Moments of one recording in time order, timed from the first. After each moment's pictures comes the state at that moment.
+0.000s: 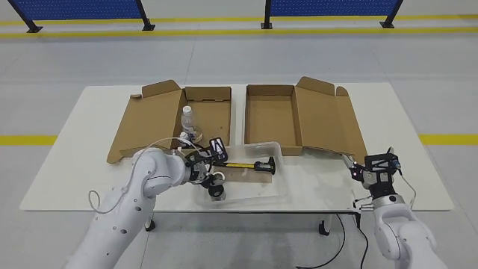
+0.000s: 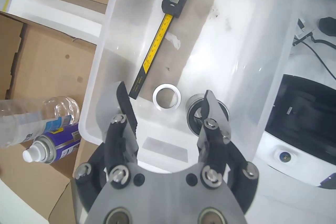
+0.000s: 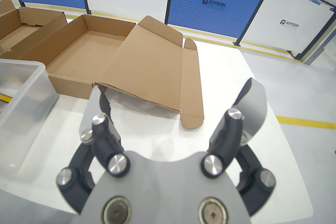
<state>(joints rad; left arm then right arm) 1.13 -1.11 -1.14 -1.60 1.11 -0.78 -0.89 -1.73 -1.15 1.60 -1.80 -1.33 0.00 0.00</state>
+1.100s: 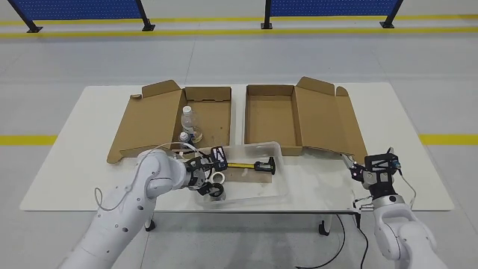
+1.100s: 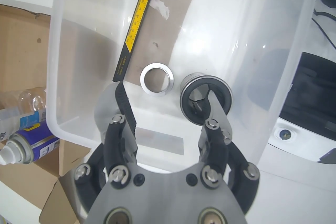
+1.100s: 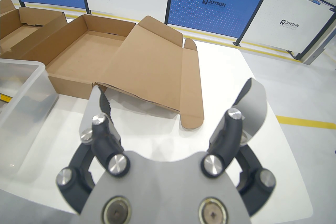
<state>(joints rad) 1.10 -1.08 -1.06 -1.56 1.10 -0.81 -0.94 -1.73 -1.15 1.60 -1.80 -1.33 0.00 0.00</state>
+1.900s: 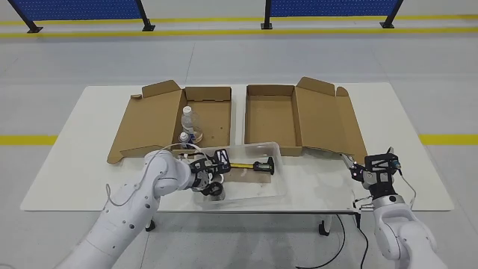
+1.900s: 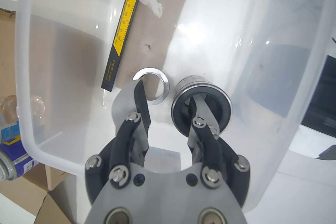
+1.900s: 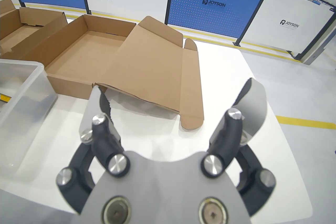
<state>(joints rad) 1.06 -1.08 -0.98 -1.48 1.12 -0.79 -0.90 -1.73 -1.15 1.60 -1.80 -1.33 0.00 0.00</state>
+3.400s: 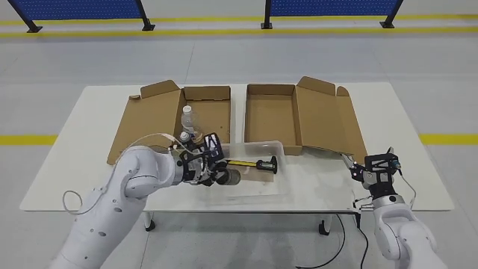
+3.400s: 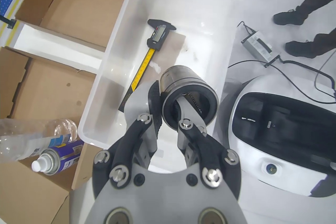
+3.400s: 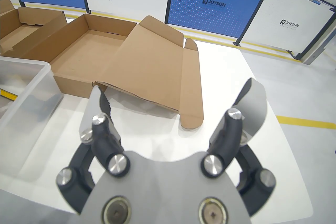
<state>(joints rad) 1.15 -1.01 -1.18 -1.73 0.82 -0.83 -0.85 -1.73 -1.15 1.60 -1.80 -1.33 0.00 0.00</state>
